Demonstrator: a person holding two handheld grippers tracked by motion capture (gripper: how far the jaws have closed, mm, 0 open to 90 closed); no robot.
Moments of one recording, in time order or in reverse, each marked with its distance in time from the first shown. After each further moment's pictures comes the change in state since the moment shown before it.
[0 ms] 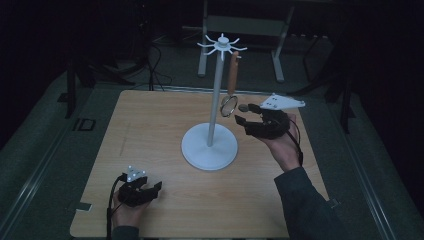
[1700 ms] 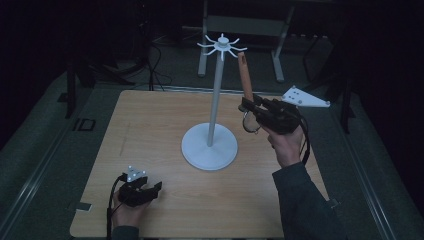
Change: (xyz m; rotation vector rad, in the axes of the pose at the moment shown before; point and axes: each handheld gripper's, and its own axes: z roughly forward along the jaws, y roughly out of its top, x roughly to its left) left arm 0.000 0.000 0.000 0.004 -0.003 0.005; right arm -0.006 0.017 -0.027 -0.306 0.112 0.104
